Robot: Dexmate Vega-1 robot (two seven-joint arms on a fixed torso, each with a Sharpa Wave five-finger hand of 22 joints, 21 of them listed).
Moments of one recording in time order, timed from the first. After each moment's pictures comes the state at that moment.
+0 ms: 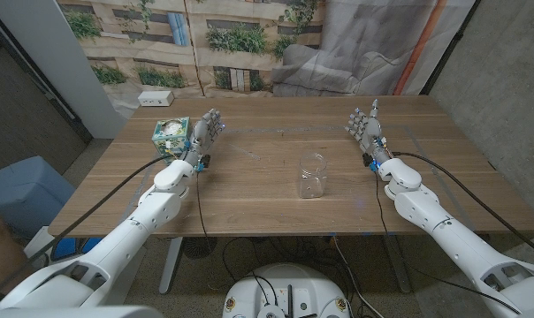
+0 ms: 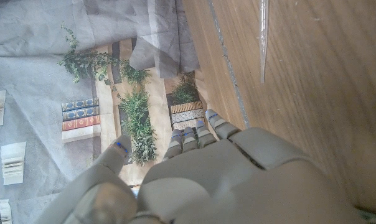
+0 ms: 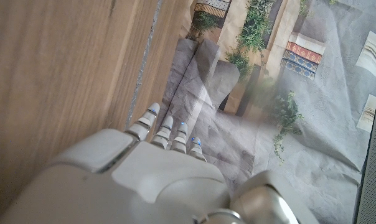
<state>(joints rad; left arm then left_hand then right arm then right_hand) 0.81 0.51 0.37 -1.25 -0.65 -0.30 -0.06 0.03 0.07 0.70 0.09 0.18 0.00 0.04 0.18 0.17 -0.03 0.01 0.19 0.17 -0.02 0.01 0.18 0.16 0.07 -0.04 0.20 0.17 -0.84 -0.51 -0.37 -1.30 0.65 0.29 0.03 -0.02 0.06 -0.30 0.18 0.31 -0.10 -0.11 0.21 0.25 -0.01 -0.04 0.24 0.39 -0.05 -0.03 0.23 0.62 0.08 0.08 0.31 0.21</state>
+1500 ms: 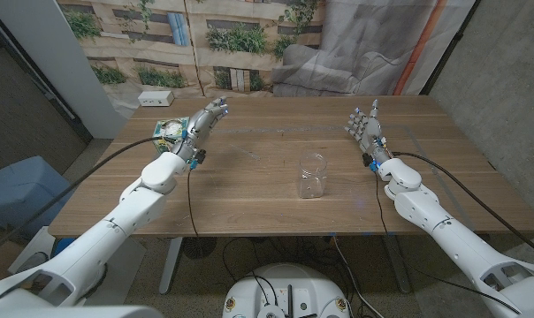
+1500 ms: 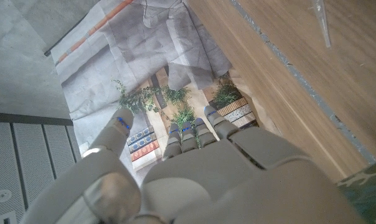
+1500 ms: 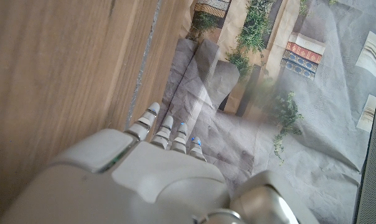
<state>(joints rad) 0.90 0.68 0.37 -1.51 -0.40 -0.39 0.01 0.25 0.11 0.77 -0.19 0.19 0.09 0.00 0.21 0.17 0.06 -0.04 0.20 0.17 0.02 -0.03 0.18 0.16 0.12 -0.04 0.19 0.16 -0.84 -0.51 -0.37 -1.30 0.65 0.29 0.03 -0.02 0.06 -0.30 0.18 0.31 -0.10 -0.11 0.21 0.25 -0.02 -0.05 0.24 0.38 -0.05 -0.03 0.23 0.62 0.08 0.08 0.31 0.21</state>
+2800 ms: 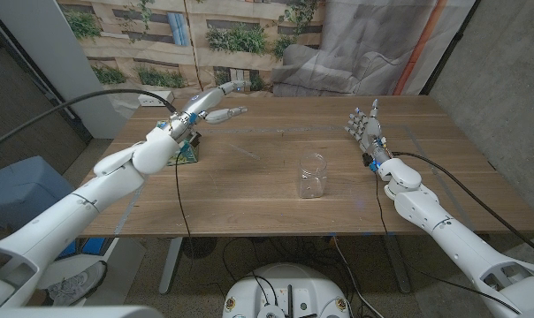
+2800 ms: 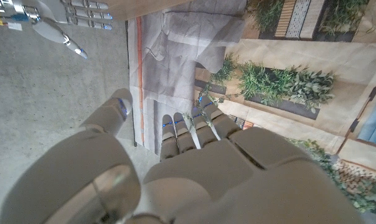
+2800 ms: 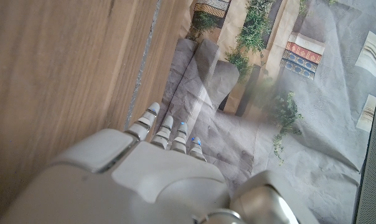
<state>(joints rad) 0.81 0.85 0.38 -1.64 0.41 -0.50 0.24 0.51 0.03 0.79 -0.20 0.20 0.23 -0.06 0.22 0.17 0.22 -0.12 0.21 0.17 0.17 -0.04 0.18 0.16 0.25 -0.04 0.19 0.16 -0.84 -0.51 -0.37 -1.30 0.65 0.29 0.03 -0.02 0.06 -0.30 0.18 0.31 -0.10 -0.11 0.21 0.25 -0.01 -0.05 0.25 0.38 -0.05 -0.03 0.23 0.62 0.08 0.08 0.31 0.21</state>
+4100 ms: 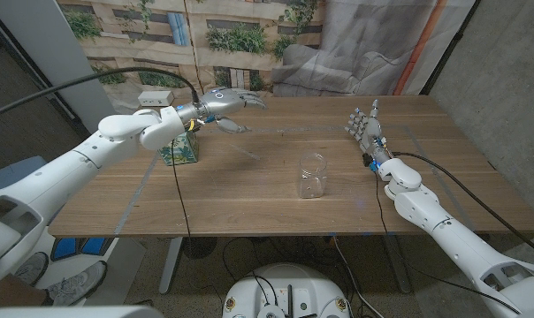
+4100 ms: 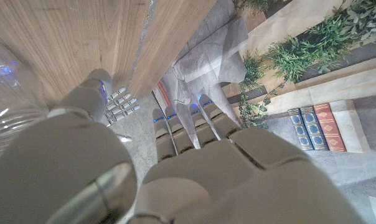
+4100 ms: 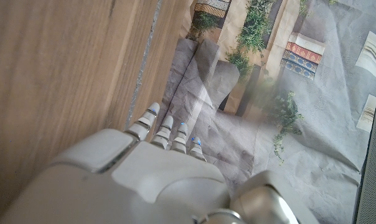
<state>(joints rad) 0.50 0.91 0.61 -1.53 0.88 -0.56 0.20 0.69 -0.14 0.69 -0.19 0.19 0.35 -0.15 0.24 0.17 0.35 -0.18 0.21 0.18 0.23 -0.04 0.18 0.17 0.27 -0.03 0.18 0.17 -0.84 -0.51 -0.37 -1.30 0.65 0.29 0.03 -0.02 0.06 -0.30 0.18 0.31 -0.10 -0.11 0.21 0.25 -0.01 -0.04 0.25 0.37 -0.05 -0.03 0.23 0.62 0.08 0.08 0.31 0.21</state>
